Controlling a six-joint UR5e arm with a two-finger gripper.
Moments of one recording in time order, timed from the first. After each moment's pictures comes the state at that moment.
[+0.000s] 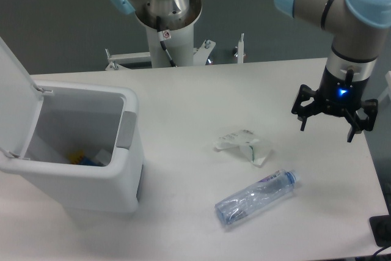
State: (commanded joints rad) arm 2.74 -1.97 -1.32 -1.21 1.47 1.26
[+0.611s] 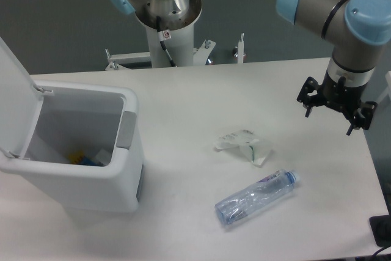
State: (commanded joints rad) arm 2.75 -1.97 -1.35 -1.27 1.56 1.37
